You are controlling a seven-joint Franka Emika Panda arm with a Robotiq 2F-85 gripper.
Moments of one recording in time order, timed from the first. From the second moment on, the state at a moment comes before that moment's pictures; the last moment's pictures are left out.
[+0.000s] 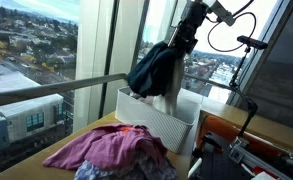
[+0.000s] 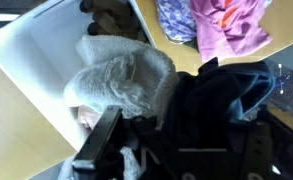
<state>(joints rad) 0.07 -0.06 0.01 -2.03 -0.01 2.12 0.49</state>
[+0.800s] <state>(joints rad) 0.22 -0.01 0.29 -1.52 -0.21 1.76 0.78</state>
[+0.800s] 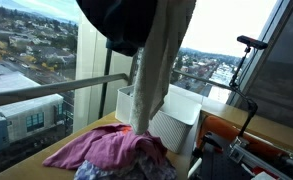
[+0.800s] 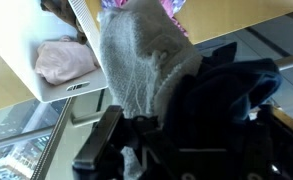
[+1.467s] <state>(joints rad) 0.27 0.30 0.25 -1.58 -0.18 1.88 0.80</state>
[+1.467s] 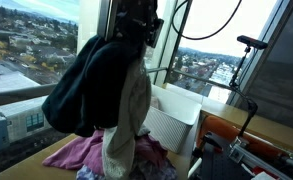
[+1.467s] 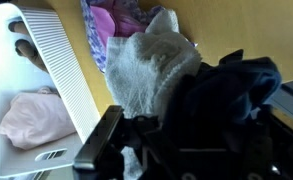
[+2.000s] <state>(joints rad) 0.22 0.51 0.19 -1.85 0.10 2.13 0.60</state>
